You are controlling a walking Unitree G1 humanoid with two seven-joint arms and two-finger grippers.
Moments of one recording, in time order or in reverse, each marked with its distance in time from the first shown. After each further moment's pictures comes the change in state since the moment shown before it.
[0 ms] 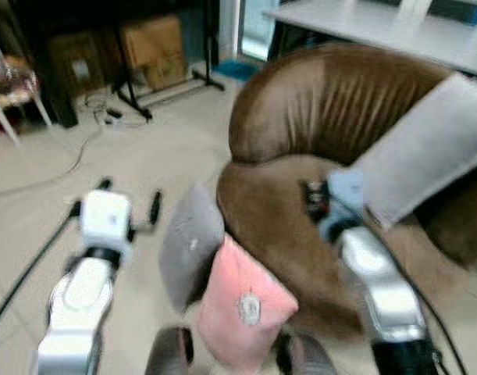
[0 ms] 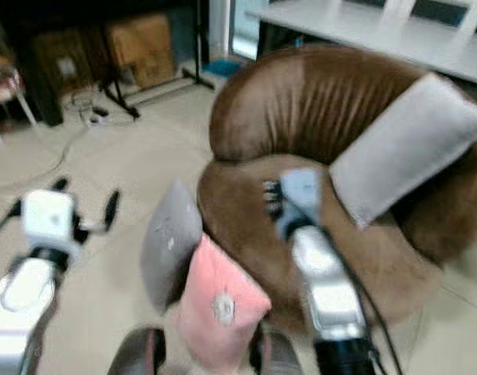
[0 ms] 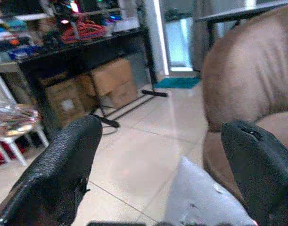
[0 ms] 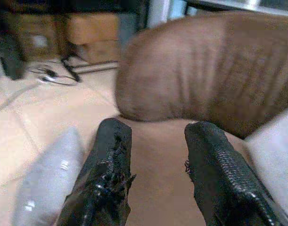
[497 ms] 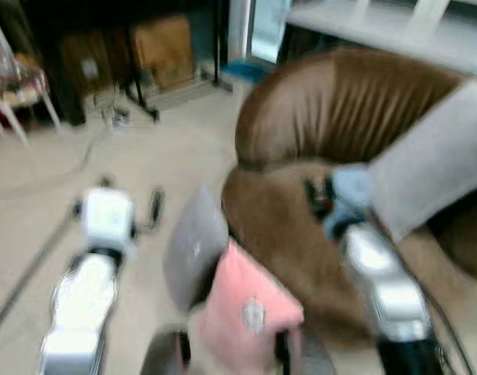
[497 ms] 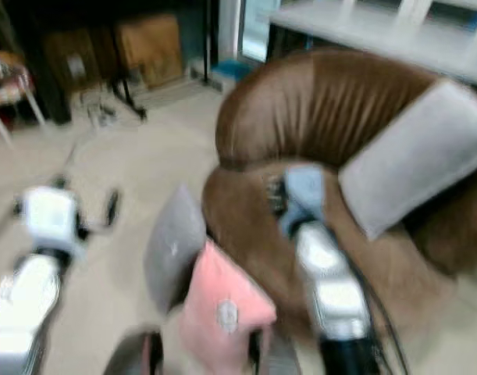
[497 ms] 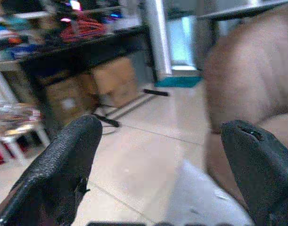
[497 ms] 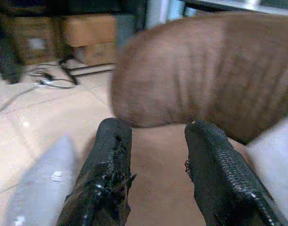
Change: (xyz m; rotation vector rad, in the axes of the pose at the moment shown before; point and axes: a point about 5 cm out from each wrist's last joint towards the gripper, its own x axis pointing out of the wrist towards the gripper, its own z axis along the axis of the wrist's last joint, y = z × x) left arm 0.002 -0.011 0.000 -0.011 -0.005 -0.021; right arm -0.002 -0.017 -0.002 0.015 0.009 -0.053
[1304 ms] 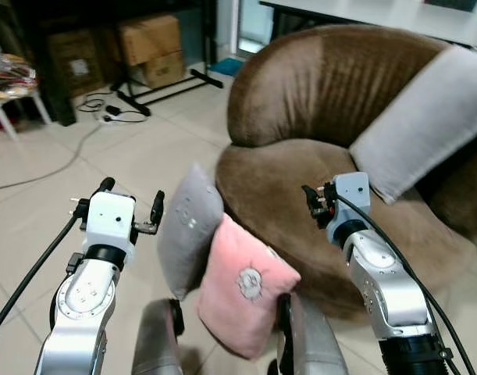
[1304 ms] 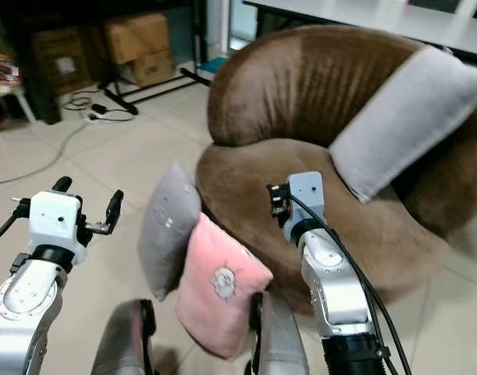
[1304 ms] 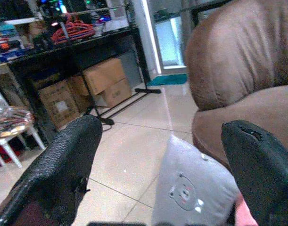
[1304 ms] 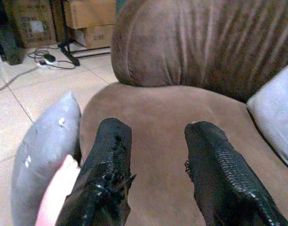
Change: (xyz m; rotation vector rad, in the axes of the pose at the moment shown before) left arm -0.002 0.006 -0.003 0.045 0.015 0.008; right arm 0.002 0.001 -0.009 -0.006 0.055 0.076
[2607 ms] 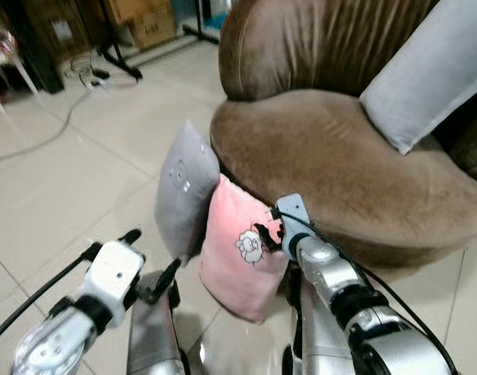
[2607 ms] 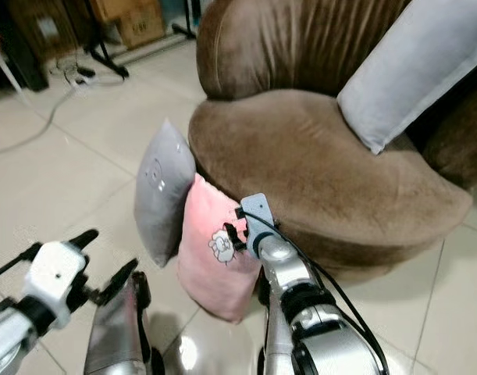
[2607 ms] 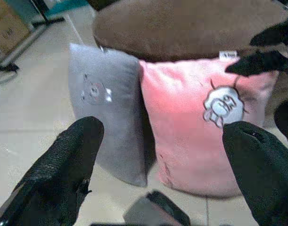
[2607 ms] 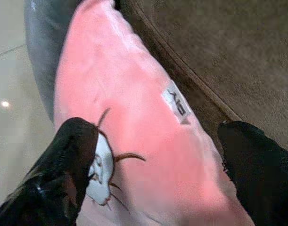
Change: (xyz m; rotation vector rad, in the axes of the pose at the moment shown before) left arm -0.069 -0.004 -0.010 0.052 0.213 -0.418; right arm 0.057 0.049 -0.071 -0.056 0.312 0.152
